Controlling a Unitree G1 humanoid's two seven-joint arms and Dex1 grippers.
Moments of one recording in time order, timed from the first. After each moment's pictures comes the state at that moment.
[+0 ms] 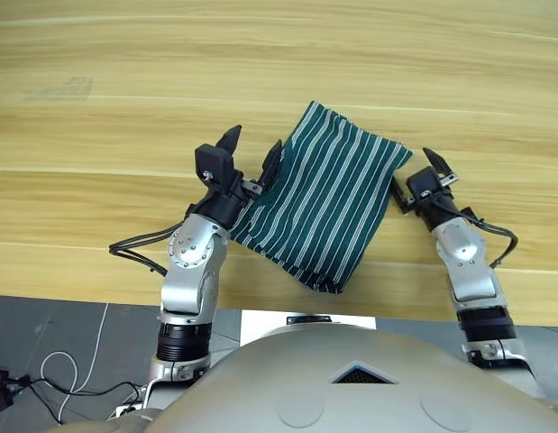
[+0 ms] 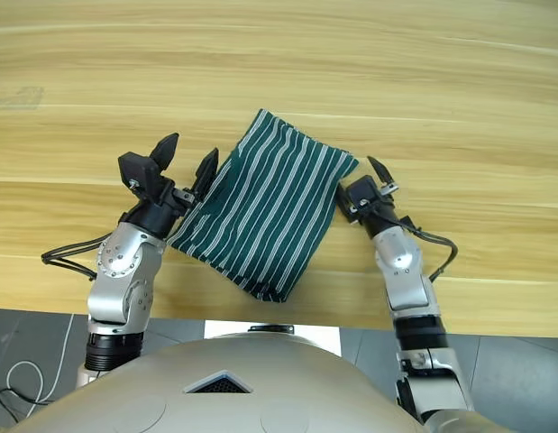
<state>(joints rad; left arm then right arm) 0.23 0.15 -0.09 -0.31 -0.27 0.12 -0.32 0.06 -0.32 0.15 0.15 -0.26 -0.10 0.18</state>
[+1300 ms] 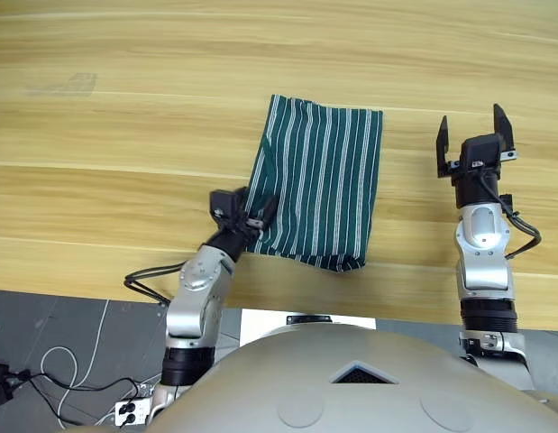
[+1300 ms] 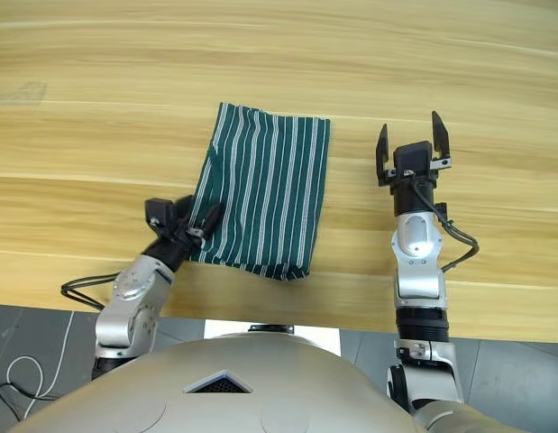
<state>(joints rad) 0.44 0.13 -0.14 -0.34 -0.28 0.35 -0.28 0.08 -0.28 -0.03 0.03 -0.20 -0.20 -0.02</state>
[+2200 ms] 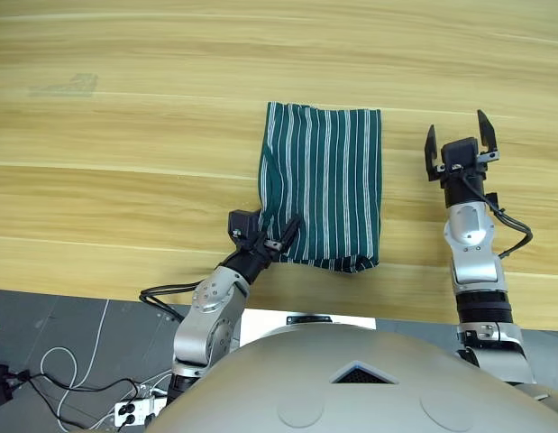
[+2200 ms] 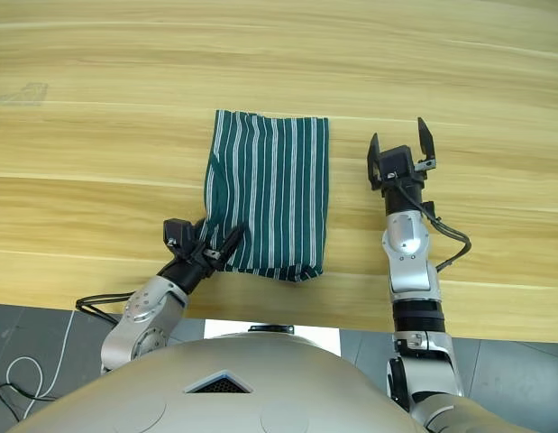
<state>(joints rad) 0.54 0.10 -0.22 -0.43 -0.32 0.39 -0.26 0.03 -0.29 0.01 0.20 -0.32 -0.24 -0.07</state>
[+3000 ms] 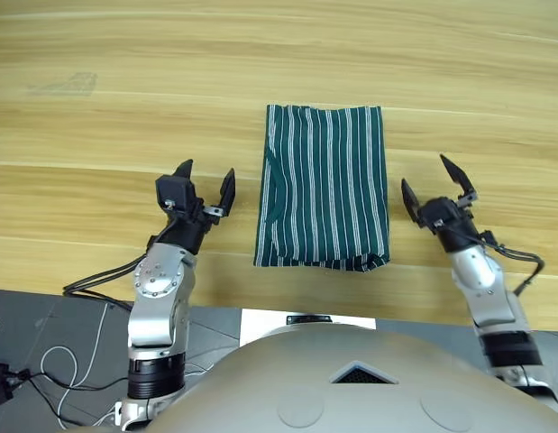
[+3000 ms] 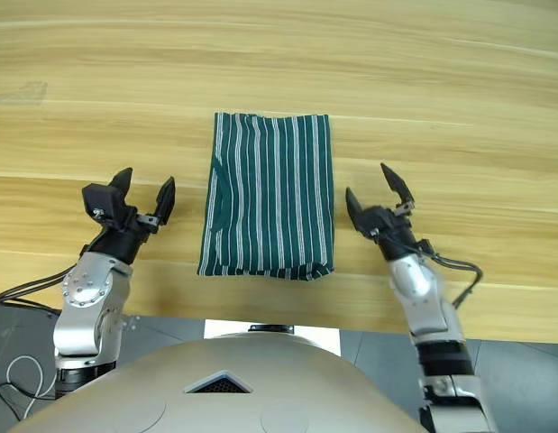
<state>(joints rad) 0.44 0.32 0.02 -0.40 -0.11 0.06 -0.28 0.32 -0.54 0.07 0.08 -0.40 -0.51 0.08</state>
